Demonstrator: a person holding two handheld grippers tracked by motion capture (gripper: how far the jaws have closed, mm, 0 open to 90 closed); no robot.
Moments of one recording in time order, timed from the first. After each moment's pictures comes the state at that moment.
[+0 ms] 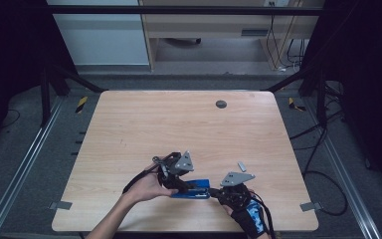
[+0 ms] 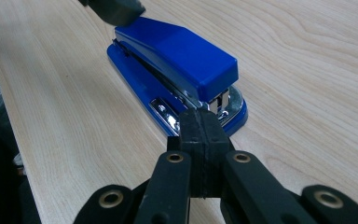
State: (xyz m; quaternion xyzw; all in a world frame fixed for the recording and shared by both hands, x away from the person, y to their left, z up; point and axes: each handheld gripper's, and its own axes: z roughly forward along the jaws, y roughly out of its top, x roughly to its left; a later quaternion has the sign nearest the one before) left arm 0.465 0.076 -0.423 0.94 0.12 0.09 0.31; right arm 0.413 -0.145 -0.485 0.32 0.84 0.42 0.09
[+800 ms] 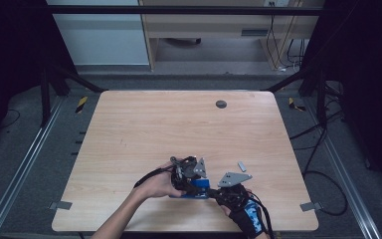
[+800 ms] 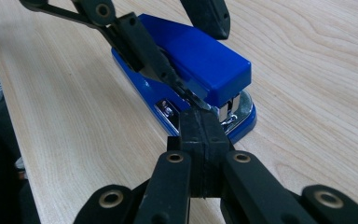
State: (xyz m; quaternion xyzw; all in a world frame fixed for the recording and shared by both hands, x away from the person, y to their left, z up) left arm 0.473 0.043 -0.439 0.97 0.05 0.07 0.23; right arm 0.414 -0.139 -0.487 0.31 0.85 0.42 0.09
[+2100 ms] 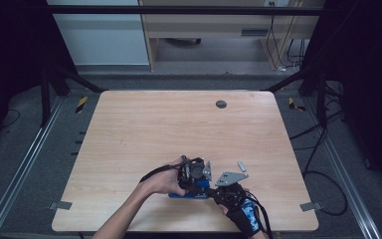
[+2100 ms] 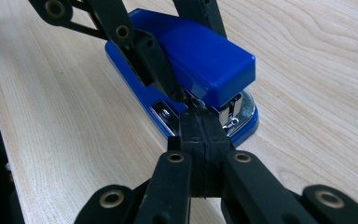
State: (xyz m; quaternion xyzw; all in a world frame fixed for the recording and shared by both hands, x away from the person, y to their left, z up) left arm 0.479 0.026 -0.441 0.99 -0.01 0.06 0.16; right arm 0.418 -0.133 -0.491 0.32 0.85 0.41 0.09
